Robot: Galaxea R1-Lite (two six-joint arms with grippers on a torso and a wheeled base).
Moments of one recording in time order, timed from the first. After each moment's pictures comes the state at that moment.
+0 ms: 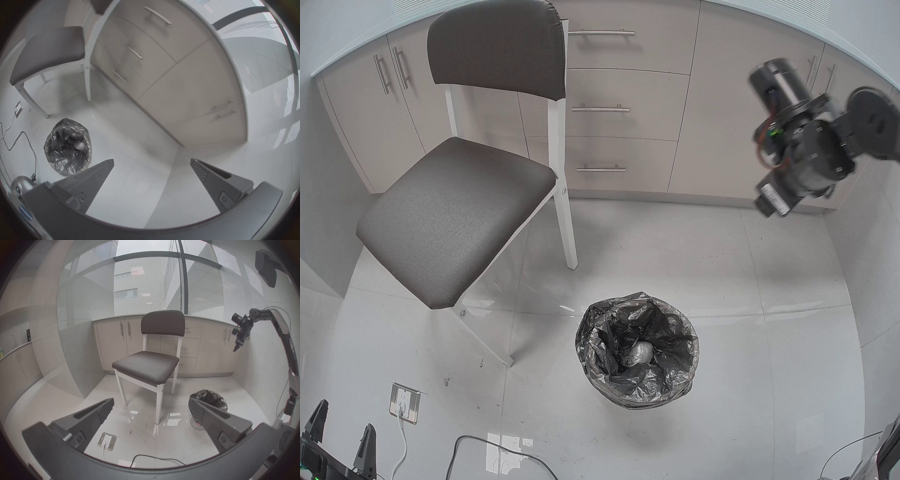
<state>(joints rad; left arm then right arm) 0.00 0.02 -0.02 0.01 -0.01 0.00 0.54 1.91 -2.00 0.78 -0.81 -0.35</state>
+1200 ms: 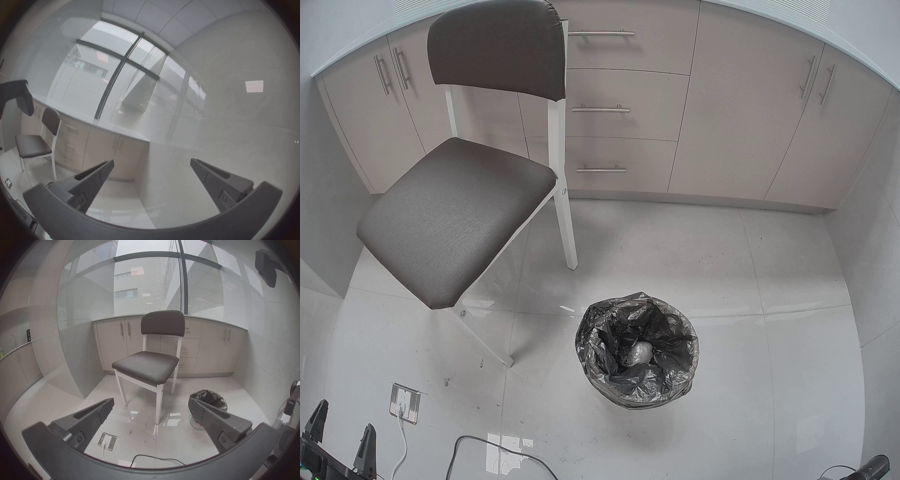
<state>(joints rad) 0.00 0.02 -0.02 0.01 -0.01 0.00 -0.03 0.25 -2.00 1.22 -0.49 -0.39</state>
